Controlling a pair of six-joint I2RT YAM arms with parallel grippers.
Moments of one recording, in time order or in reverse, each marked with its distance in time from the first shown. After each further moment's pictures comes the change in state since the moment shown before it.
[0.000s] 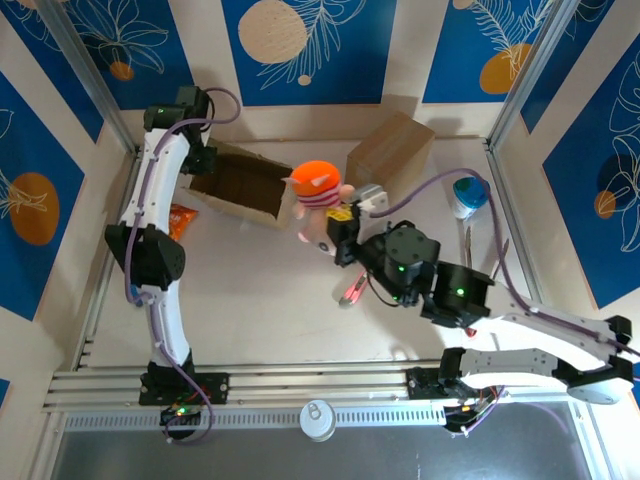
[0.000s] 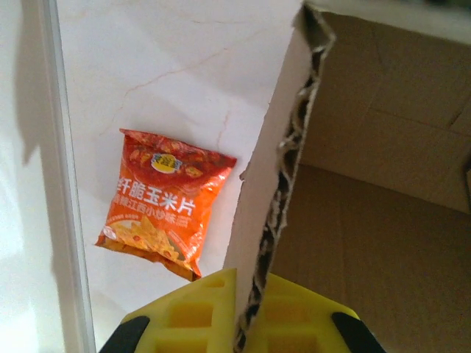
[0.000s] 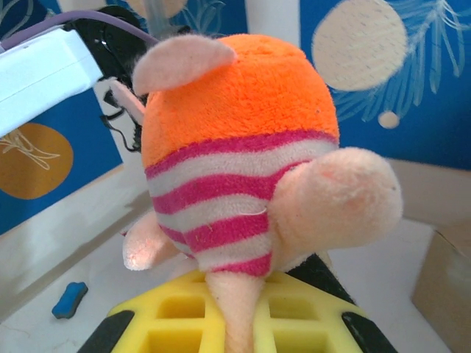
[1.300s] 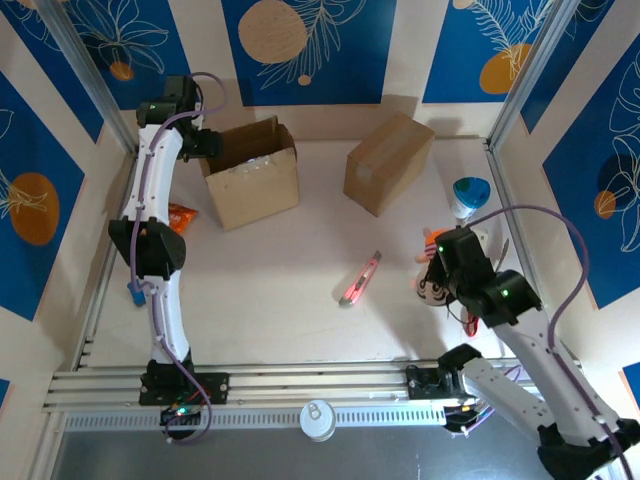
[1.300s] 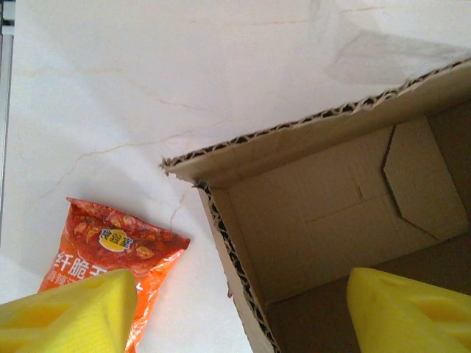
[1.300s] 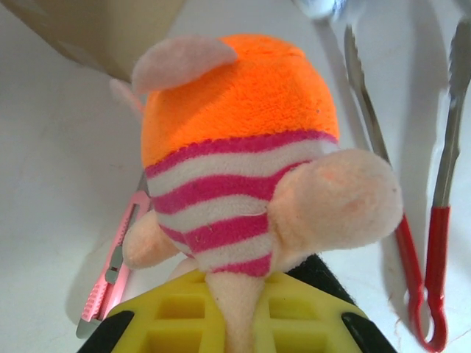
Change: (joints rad) left arm 0.057 0.094 0.130 0.132 0.168 -0.082; right arm -0.768 -0.214 -0.215 -0.800 -0.274 0.482
